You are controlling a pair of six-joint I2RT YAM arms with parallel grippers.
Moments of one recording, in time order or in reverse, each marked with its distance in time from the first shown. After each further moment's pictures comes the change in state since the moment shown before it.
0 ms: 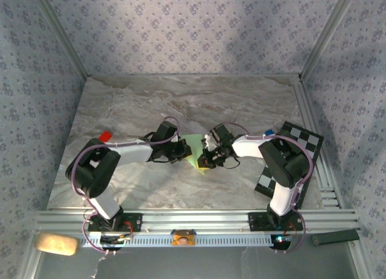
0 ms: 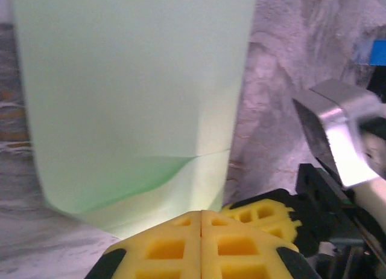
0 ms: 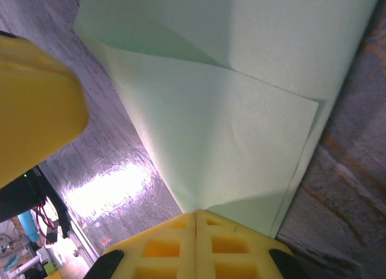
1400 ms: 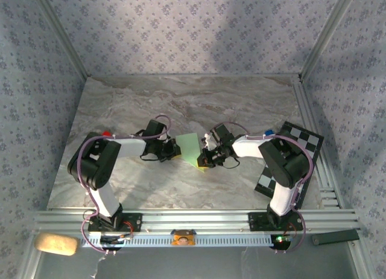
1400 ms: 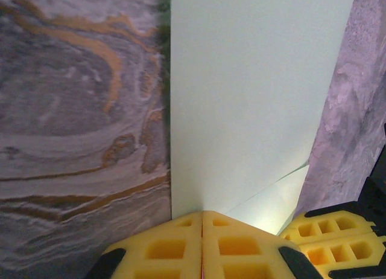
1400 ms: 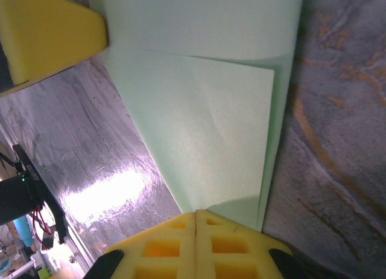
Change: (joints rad) left arm 0.186 0.073 -0.014 -0.071 0.092 0.185; right arm 0.000 0.000 -0.006 0.029 0.014 -0.006
